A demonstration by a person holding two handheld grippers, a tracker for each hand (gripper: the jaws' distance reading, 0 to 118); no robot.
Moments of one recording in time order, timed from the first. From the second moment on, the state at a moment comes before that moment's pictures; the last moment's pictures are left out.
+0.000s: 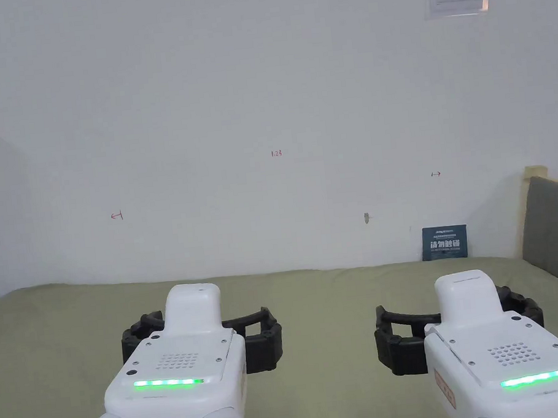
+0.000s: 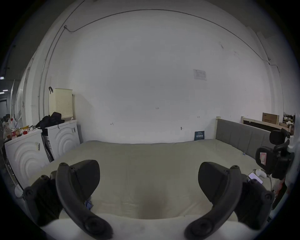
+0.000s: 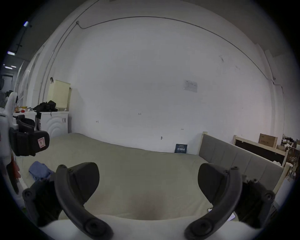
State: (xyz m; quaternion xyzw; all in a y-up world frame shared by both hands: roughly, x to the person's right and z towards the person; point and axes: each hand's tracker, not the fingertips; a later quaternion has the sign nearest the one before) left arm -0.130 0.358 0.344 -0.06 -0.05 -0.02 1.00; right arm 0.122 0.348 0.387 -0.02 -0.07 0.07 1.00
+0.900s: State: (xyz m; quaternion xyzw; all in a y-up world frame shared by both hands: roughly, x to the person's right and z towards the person) left arm -0.131 0.353 0.351 -0.06 -0.05 -0.01 1.00; right arm 0.141 0.347 0.393 -0.03 -0.07 0.04 1.00
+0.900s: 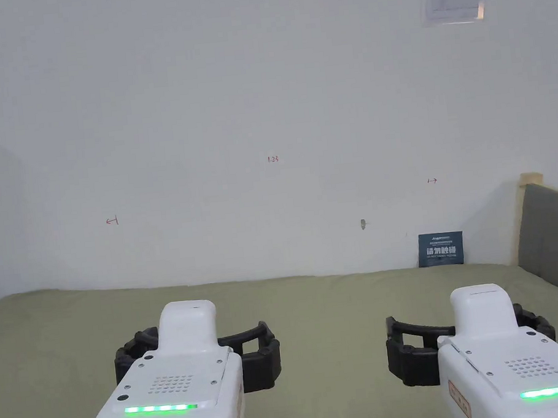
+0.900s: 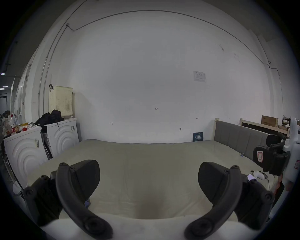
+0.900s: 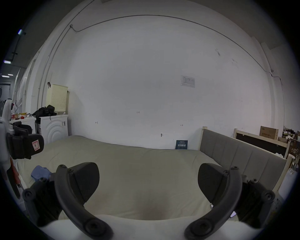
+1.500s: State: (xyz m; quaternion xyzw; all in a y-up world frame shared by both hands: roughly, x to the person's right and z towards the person) left arm -0.135 0.367 0.356 -0.06 -0.06 0.00 1.00; right arm 0.147 0.357 0.393 -0.08 -0.03 0.01 1.00
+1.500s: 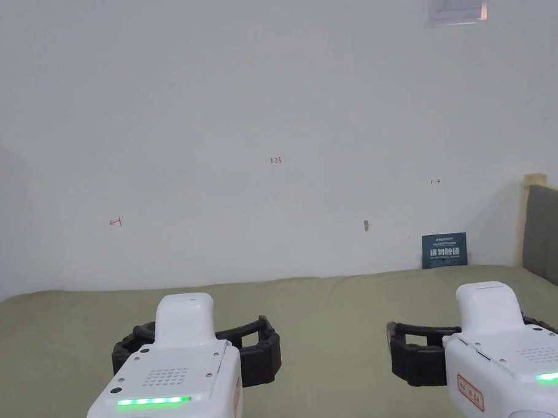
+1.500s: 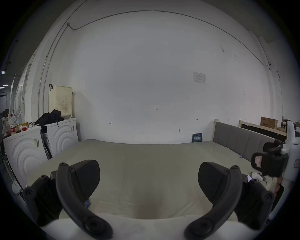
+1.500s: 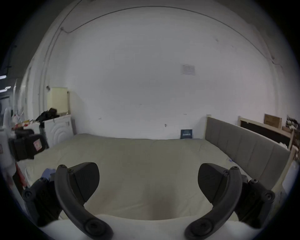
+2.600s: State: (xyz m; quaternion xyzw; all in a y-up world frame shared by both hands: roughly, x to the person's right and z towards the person) left arm -0.142 0.373 0.358 -0.08 -0.07 0.00 0.99; right arm 0.135 0.362 0.390 -0.07 -0.06 0.03 1.00
